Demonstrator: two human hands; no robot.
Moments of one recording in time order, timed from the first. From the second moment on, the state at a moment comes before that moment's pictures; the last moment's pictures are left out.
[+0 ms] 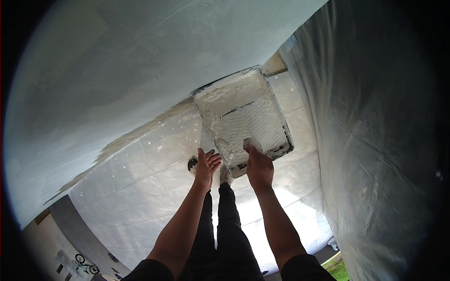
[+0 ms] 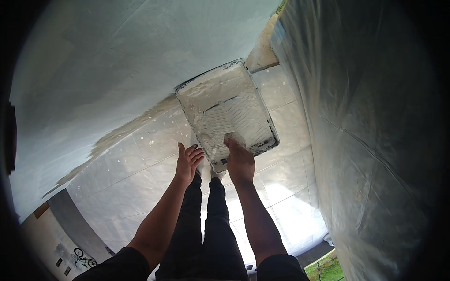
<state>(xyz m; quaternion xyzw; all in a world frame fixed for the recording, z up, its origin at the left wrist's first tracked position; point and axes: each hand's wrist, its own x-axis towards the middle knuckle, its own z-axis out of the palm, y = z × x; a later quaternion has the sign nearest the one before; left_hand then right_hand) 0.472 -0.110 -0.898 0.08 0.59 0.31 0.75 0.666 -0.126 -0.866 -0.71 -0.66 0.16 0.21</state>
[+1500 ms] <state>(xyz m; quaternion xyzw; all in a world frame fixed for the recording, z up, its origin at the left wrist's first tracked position) 0.474 -0.106 -0.903 0.09 0.57 0.33 0.75 0.645 -0.121 -0.854 -0.79 -0.42 0.32 0.30</state>
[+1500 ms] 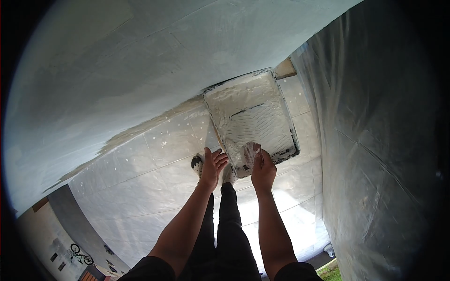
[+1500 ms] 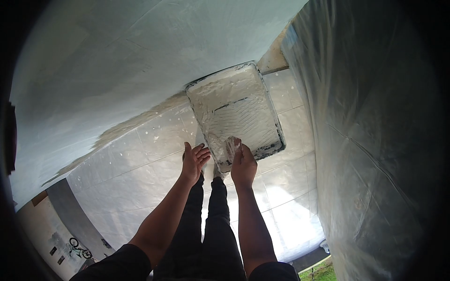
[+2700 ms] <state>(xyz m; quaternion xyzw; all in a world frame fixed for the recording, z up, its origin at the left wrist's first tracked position) 0.472 -0.105 -0.901 0.09 0.57 0.33 0.75 0.636 -0.112 -0.874 -0.75 -0.48 0.35 0.28</state>
